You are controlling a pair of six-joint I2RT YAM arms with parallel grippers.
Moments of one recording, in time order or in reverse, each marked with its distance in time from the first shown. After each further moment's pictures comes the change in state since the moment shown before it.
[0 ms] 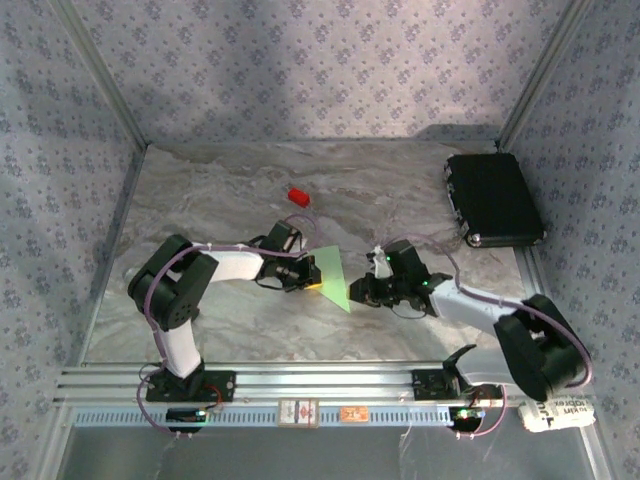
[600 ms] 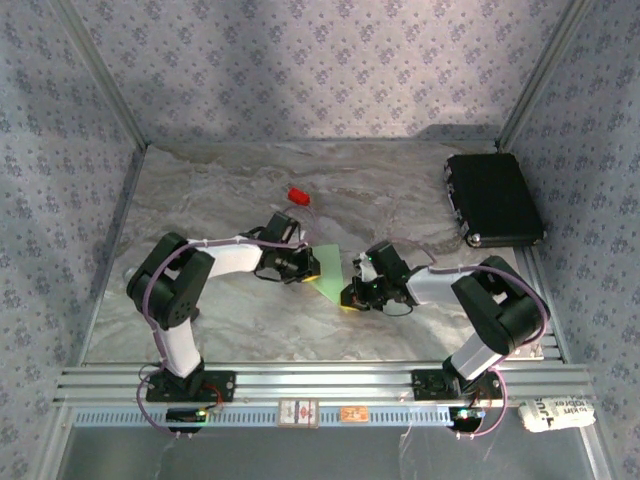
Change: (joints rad) left arm 0.029 -0.012 0.079 -0.094 0.003 0.026; right arm 0.043 0.258 0.055 0.055 -0.008 0.008
